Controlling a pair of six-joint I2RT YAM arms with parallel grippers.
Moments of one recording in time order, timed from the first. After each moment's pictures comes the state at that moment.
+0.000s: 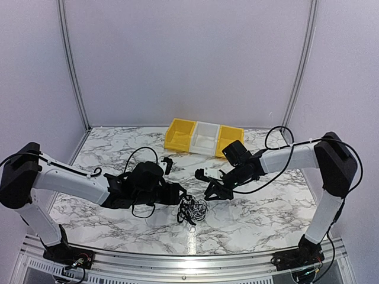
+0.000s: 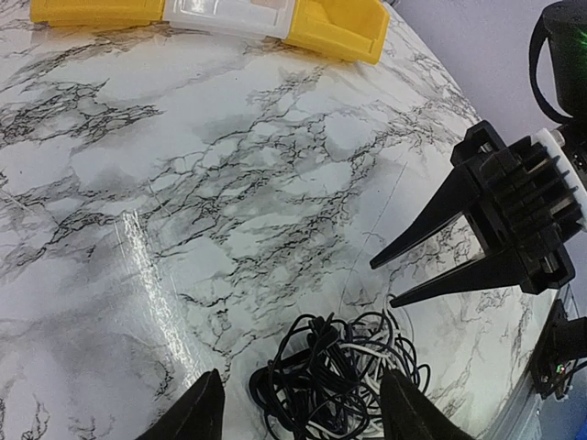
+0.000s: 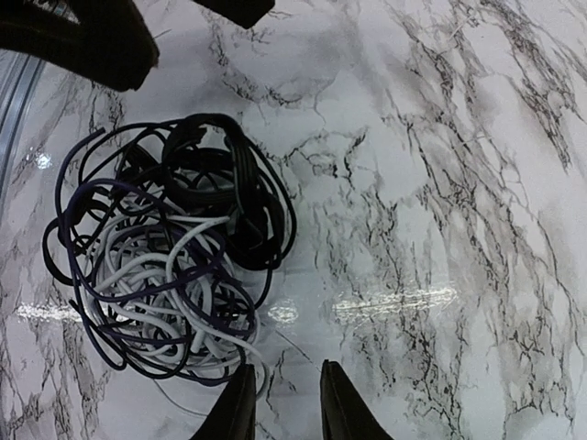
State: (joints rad) left arm -1.06 1.64 0.83 0.18 -0.15 -0.70; right arm 0.67 1.78 1.03 -0.31 -0.58 -0.65
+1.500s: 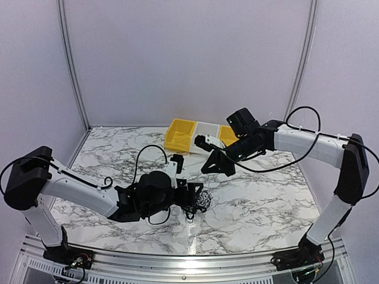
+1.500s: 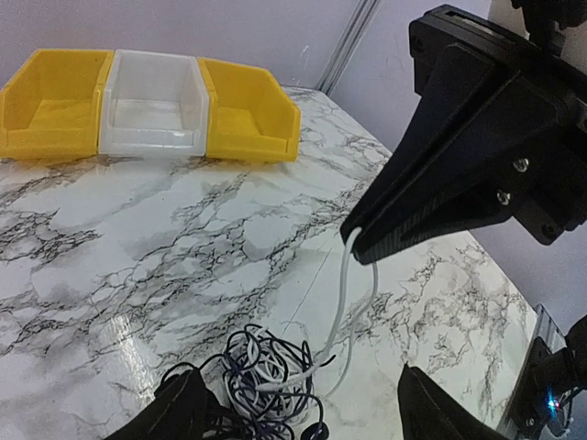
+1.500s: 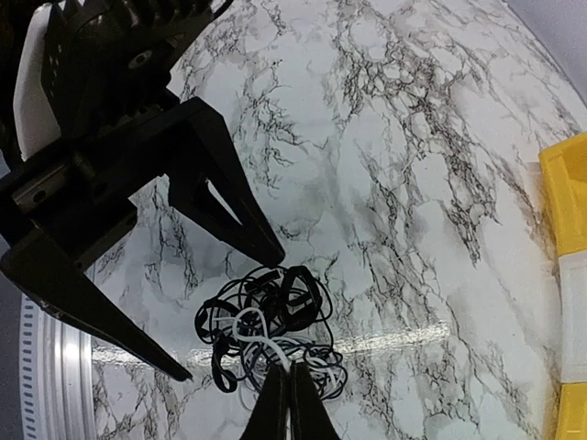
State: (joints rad) left arm -1.20 1.70 0.83 0.51 -0.38 -0.57; right arm 0.67 1.65 1.33 -0.61 -0.65 -0.56
